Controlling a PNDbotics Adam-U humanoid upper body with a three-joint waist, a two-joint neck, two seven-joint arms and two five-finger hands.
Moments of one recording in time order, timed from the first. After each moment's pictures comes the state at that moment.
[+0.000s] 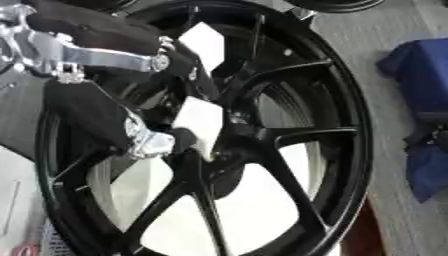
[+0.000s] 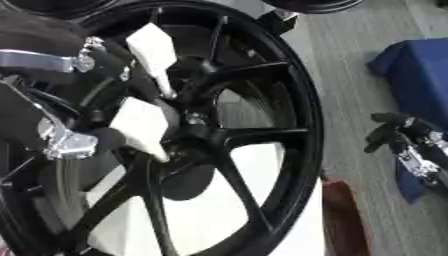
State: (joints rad) left arm -1.13 0.83 -0.61 -1.88 -0.19 0.14 -0.83; right arm -0.11 -0.36 -0.30 -1.81 -0.07 -0.27 0.54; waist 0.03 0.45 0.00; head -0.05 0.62
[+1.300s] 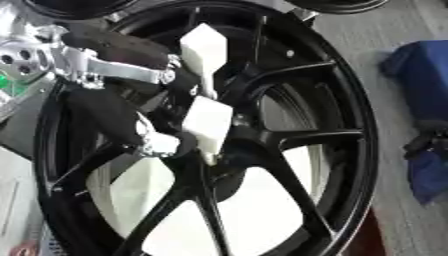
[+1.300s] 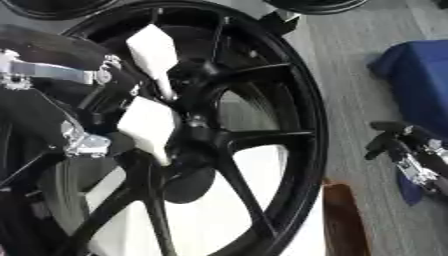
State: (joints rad) left arm -1.13 0.80 -0.64 -1.81 -0.17 0.06 -0.84; right arm -0.11 -0.35 -0.30 -1.80 -0.05 -0.27 0.54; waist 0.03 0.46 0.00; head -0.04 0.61
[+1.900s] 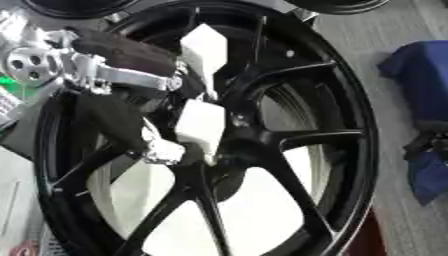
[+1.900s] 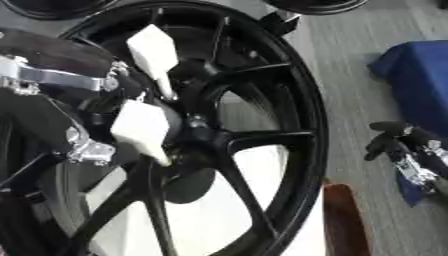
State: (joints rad) left arm -1.15 0.77 -0.65 -1.81 -0.19 0.05 -0.87; right arm -0.11 -0.35 -0.30 -1.80 -0.05 -0.27 0.54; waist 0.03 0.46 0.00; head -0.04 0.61
